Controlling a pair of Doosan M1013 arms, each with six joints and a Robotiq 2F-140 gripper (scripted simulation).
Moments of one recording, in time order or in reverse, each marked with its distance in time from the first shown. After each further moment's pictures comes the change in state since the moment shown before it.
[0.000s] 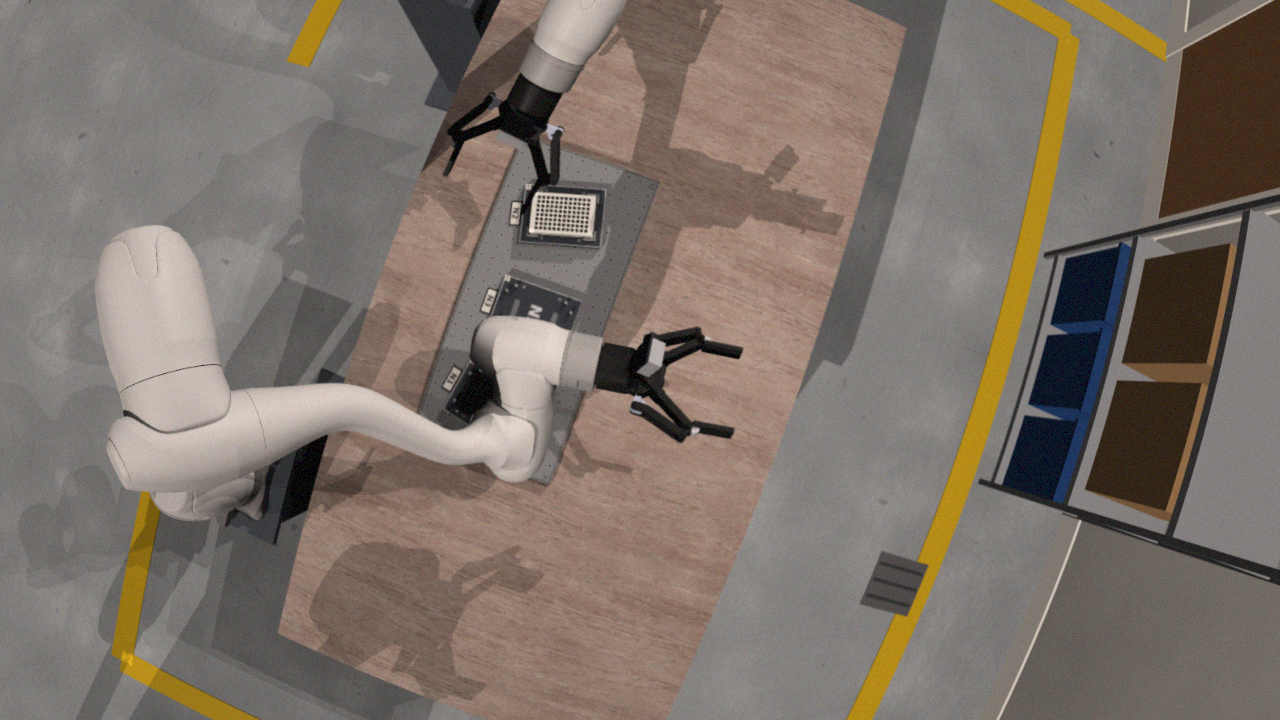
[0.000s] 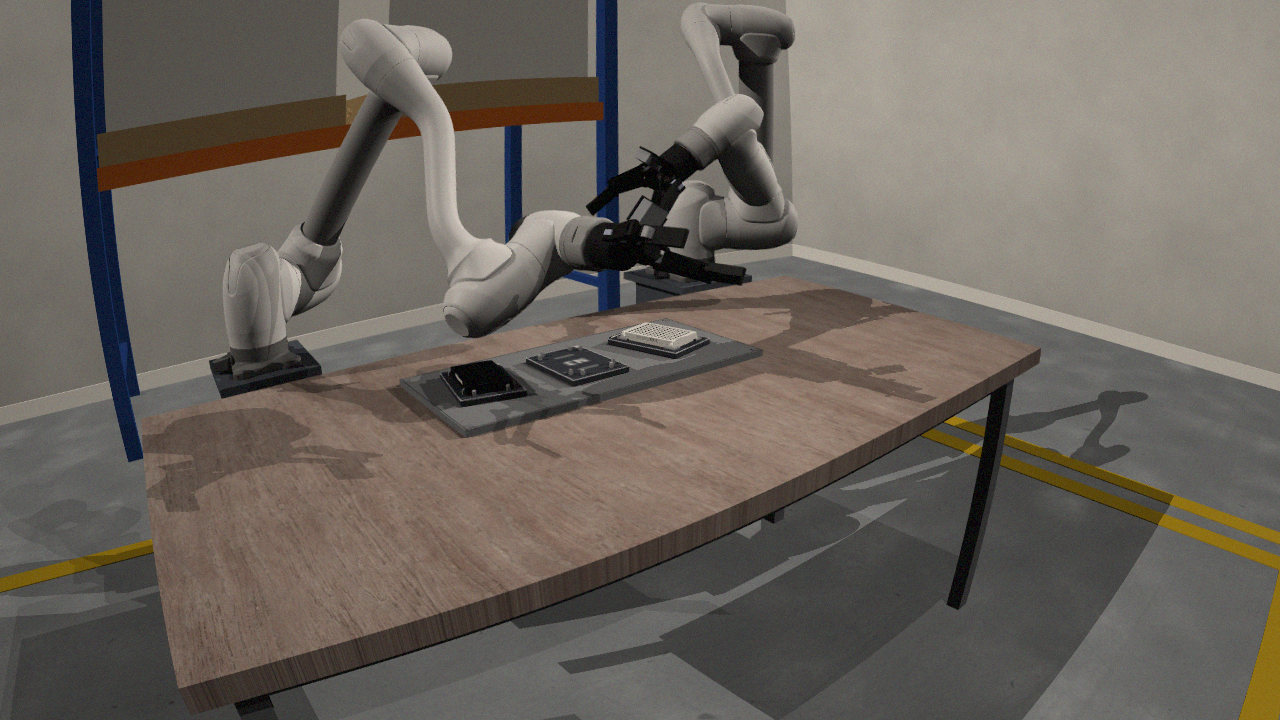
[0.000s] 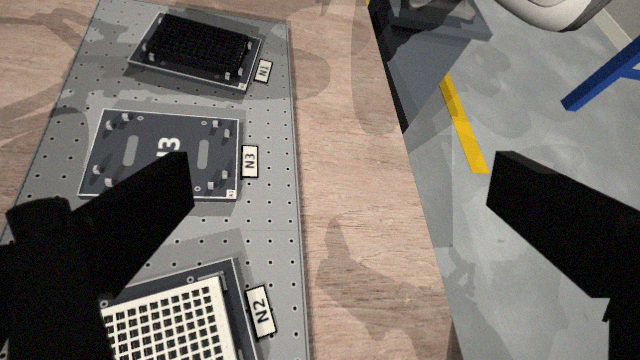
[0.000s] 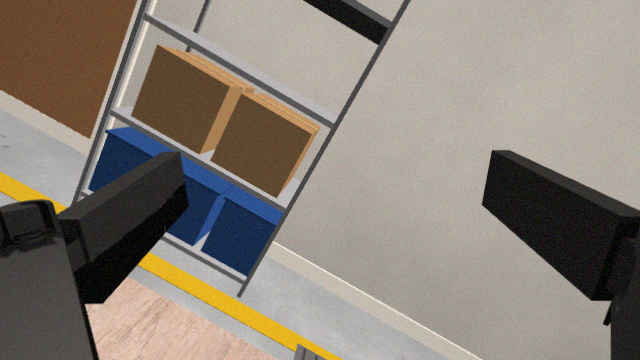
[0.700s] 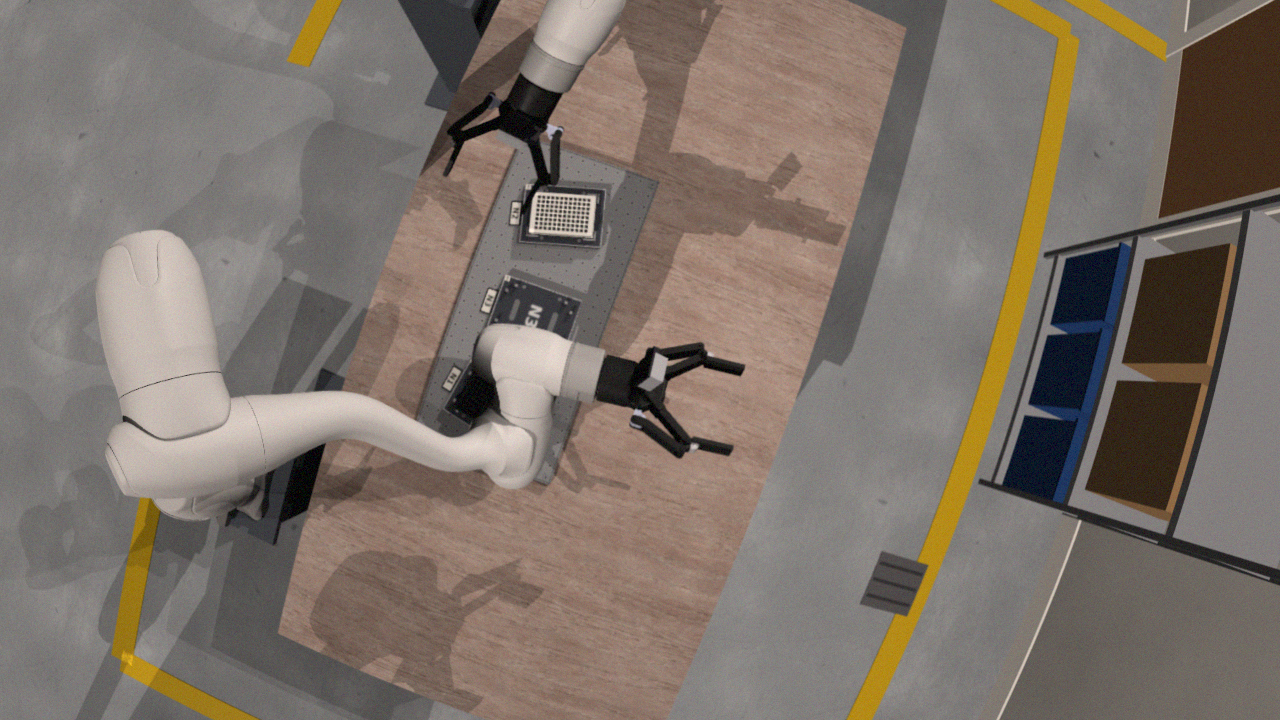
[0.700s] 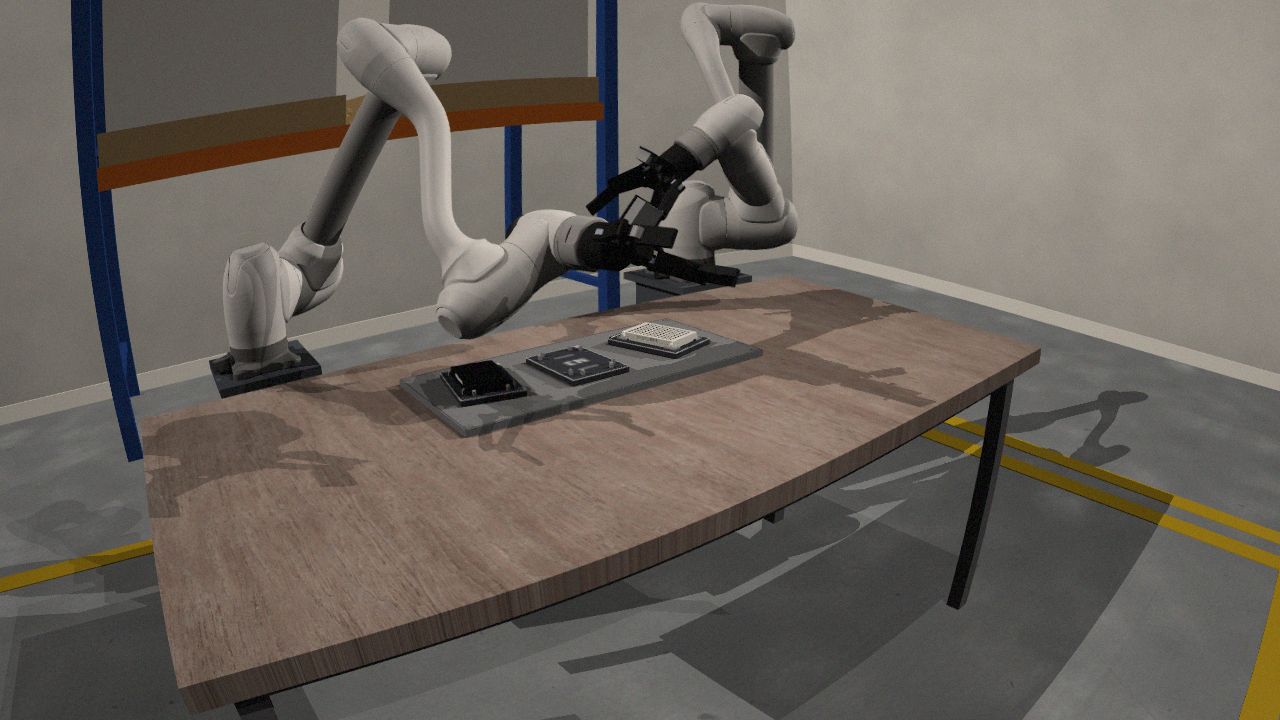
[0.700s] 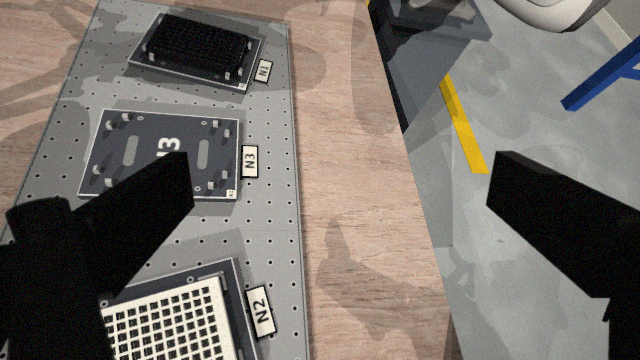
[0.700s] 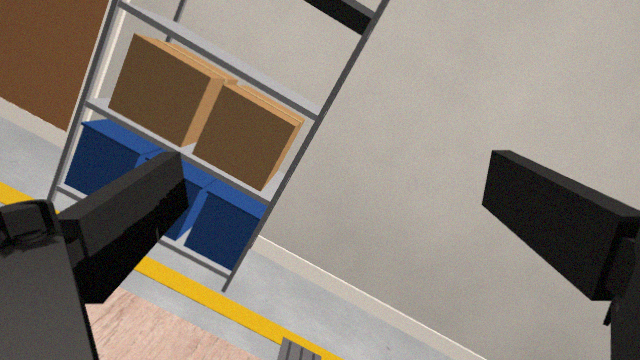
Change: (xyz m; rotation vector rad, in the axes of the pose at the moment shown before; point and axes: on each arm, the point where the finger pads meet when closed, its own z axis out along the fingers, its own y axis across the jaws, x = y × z) left arm 0.000 0.000 0.000 0.000 0.000 0.000; right arm -0.010 0.025 0.006 -0.034 -0.019 -0.006
